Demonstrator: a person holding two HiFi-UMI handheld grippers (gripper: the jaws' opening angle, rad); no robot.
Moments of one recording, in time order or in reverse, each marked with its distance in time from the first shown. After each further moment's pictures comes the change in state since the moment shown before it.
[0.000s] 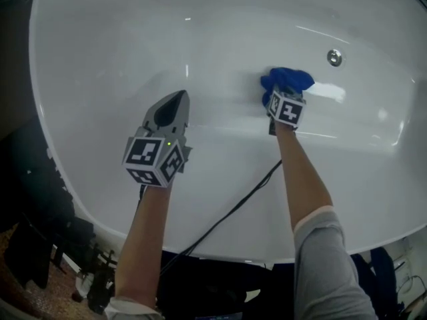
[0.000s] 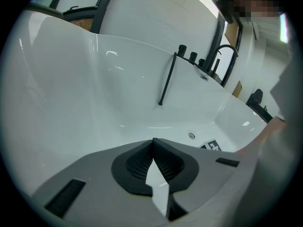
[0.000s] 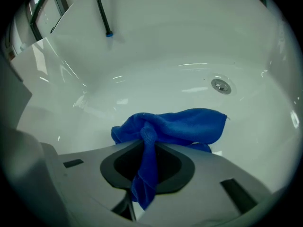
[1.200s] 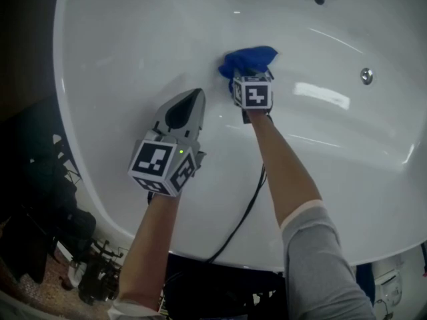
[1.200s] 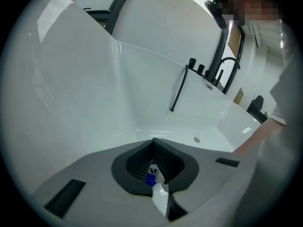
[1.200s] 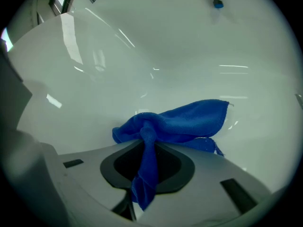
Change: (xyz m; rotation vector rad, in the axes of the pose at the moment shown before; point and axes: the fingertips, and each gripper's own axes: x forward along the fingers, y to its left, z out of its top) left arm -0.046 0.069 -0.001 -0.053 -0.058 0.008; right arm 0.049 0.272 0.006 -0.233 0.029 0.325
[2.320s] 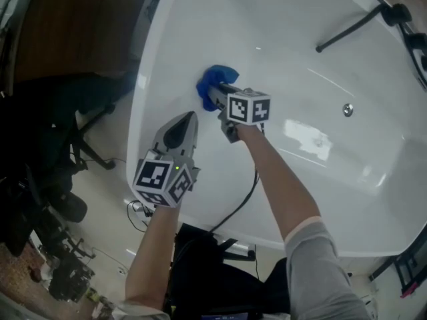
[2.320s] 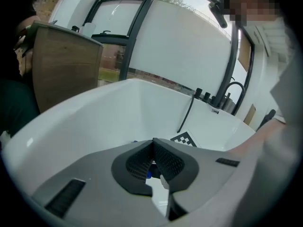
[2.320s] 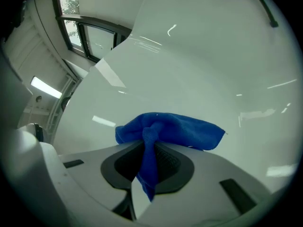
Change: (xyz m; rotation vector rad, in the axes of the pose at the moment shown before) left arm -0.130 0.016 0.059 -0.117 -0.158 0.147; right arm -0.123 0.200 0.102 0.083 -0.058 0.593
